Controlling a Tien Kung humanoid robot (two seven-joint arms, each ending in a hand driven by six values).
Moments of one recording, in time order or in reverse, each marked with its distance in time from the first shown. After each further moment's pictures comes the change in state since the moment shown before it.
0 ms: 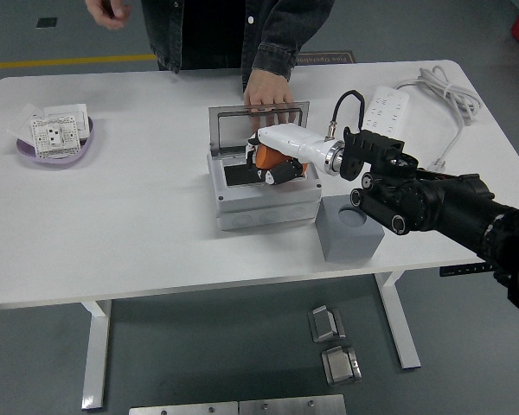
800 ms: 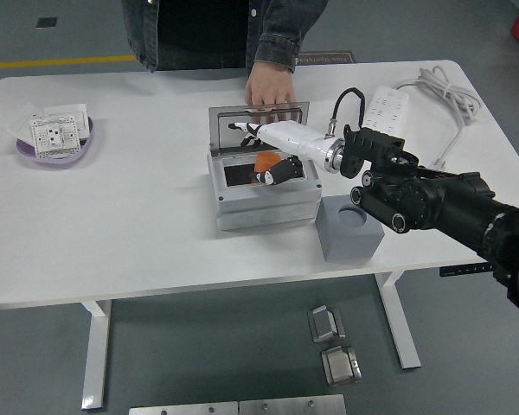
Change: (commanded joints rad) left arm 0.003 0.001 0.003 -0.001 0.010 -0.001 0.003; right arm -0.007 -0.012 0.035 0.012 -0.019 0.003 -0.001
